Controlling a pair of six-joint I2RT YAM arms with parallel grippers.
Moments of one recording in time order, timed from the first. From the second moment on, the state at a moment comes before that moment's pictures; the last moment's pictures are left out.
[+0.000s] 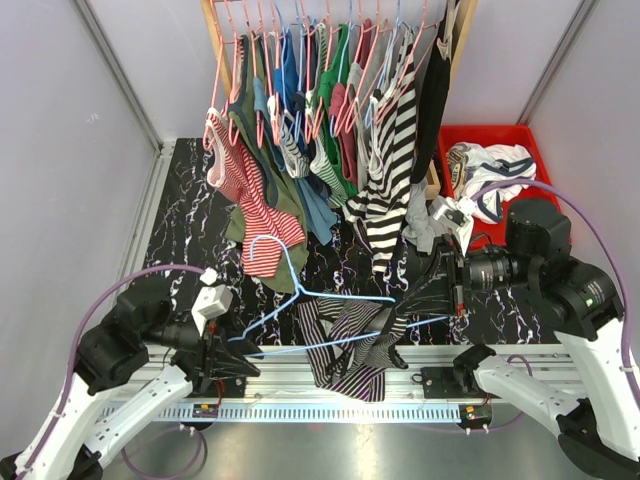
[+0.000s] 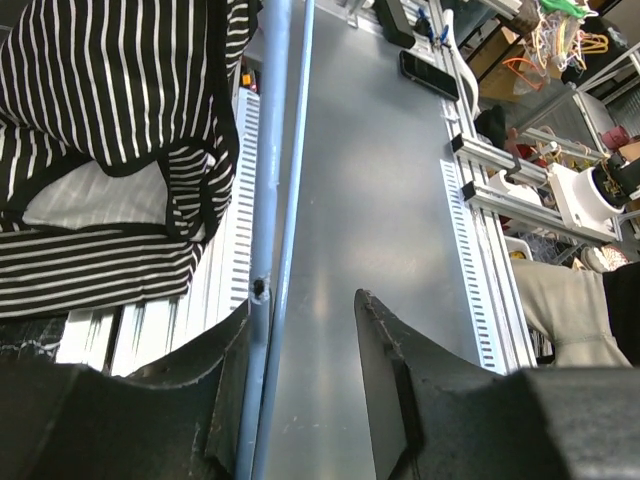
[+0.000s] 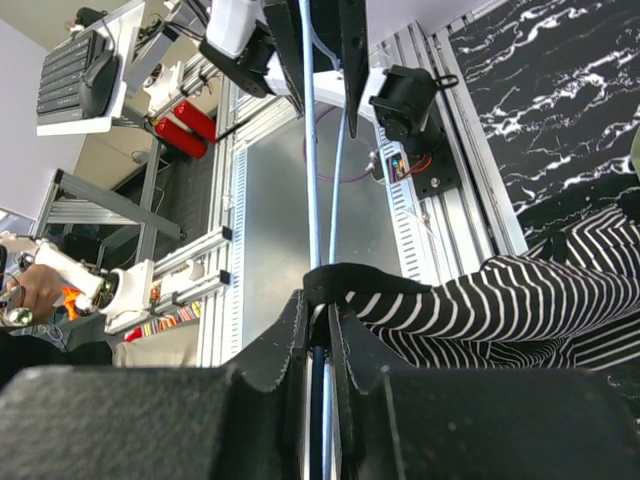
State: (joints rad) left arm -0.66 0.38 0.88 -0.90 1.03 -0.16; right arm 0.54 0.86 1.44 -0.96 -1.05 0.27
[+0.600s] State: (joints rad) left arm -0.67 0.38 0.94 -0.98 0.75 -0.12; right arm 0.55 0.87 1.44 -0.99 -0.93 0.26
